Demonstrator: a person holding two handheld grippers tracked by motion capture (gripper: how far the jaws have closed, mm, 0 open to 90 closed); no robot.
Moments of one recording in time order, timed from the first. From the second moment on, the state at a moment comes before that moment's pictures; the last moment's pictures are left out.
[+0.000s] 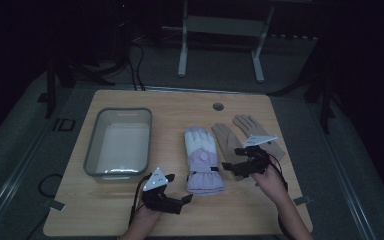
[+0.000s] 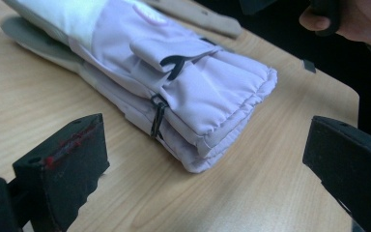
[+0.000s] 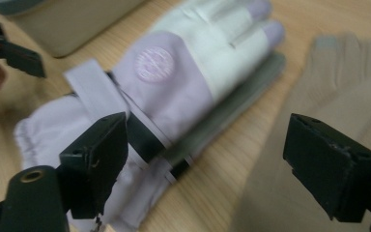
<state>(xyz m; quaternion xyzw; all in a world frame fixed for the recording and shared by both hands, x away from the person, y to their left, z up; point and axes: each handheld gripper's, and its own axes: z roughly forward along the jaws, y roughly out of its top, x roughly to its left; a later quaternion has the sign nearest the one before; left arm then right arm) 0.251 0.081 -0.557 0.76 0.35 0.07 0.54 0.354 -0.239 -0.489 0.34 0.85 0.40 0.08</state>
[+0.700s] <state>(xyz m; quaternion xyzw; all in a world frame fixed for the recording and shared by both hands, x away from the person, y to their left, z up) 0.296 0.052 -0.541 0.80 0.43 0.02 0.42 0.376 -0.211 -0.514 0.41 0.82 0.39 0.05</state>
